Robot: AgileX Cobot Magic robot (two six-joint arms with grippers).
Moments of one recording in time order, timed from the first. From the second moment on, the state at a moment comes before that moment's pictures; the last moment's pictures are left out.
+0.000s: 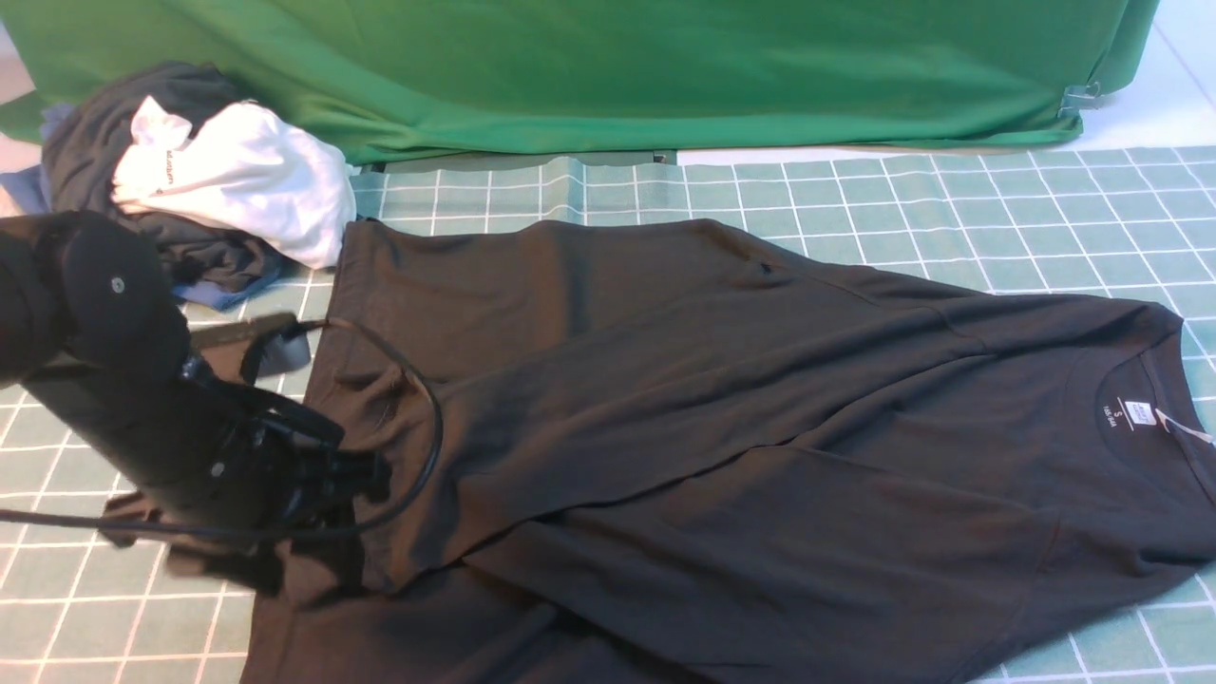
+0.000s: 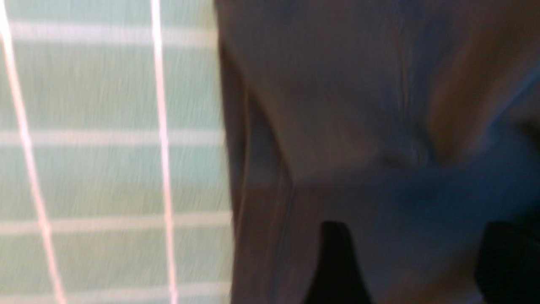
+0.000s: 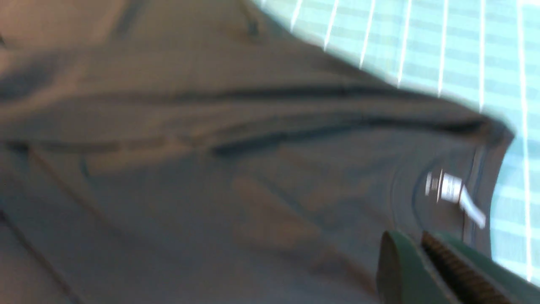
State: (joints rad) right arm 0.19 0.83 -0.89 0.19 0.88 -0.16; left arm -0.13 1.51 -0.86 -0.23 0.98 -0.12
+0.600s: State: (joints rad) right arm 0.19 1.13 -0.98 0.36 1.11 -0.30; left arm -0.28 1.31 -0.56 -0.08 1.04 -0.26
